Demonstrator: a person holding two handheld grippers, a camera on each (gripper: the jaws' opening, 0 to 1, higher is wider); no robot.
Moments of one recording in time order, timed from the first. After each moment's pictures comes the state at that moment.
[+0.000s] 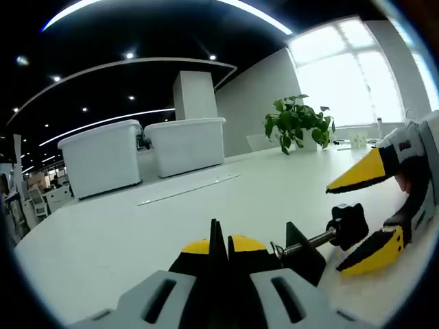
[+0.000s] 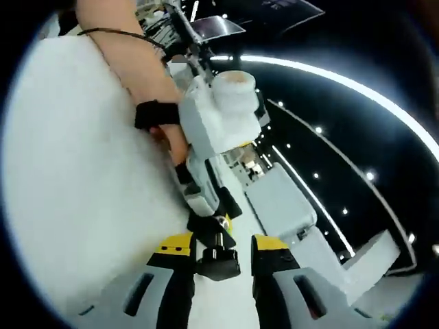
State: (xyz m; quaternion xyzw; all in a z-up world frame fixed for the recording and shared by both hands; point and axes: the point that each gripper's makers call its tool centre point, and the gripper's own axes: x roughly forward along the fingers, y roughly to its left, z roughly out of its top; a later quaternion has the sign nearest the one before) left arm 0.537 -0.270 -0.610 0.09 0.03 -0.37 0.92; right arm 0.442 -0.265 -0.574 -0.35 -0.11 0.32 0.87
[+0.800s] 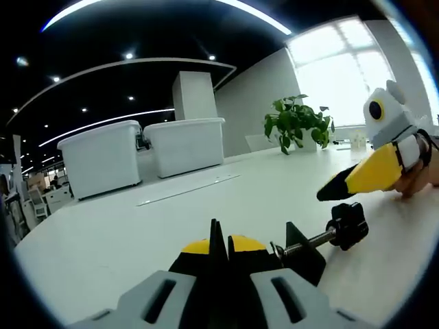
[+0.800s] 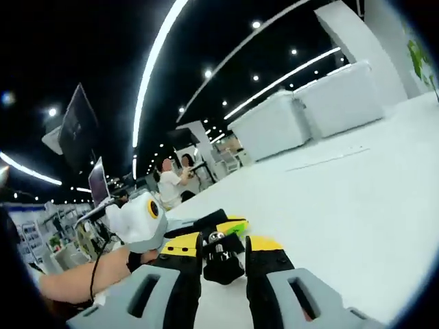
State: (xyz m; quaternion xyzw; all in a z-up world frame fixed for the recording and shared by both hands) left arm 0.537 -0.270 -0.610 0.09 0.03 -0.37 0.92; right arm 0.476 -0.311 -0.587 0.23 0.15 0.32 0.91
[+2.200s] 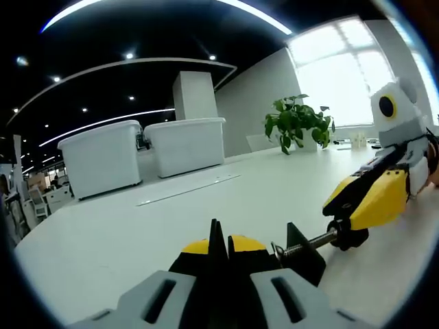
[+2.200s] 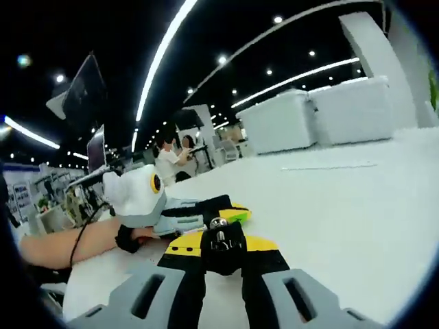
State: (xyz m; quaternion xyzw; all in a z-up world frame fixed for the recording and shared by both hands) left arm 0.541 -0.269 -0.609 0.09 0.03 -0.37 0.92; right arm 0.472 -0.303 -0.585 0.01 0.08 0.32 0.94
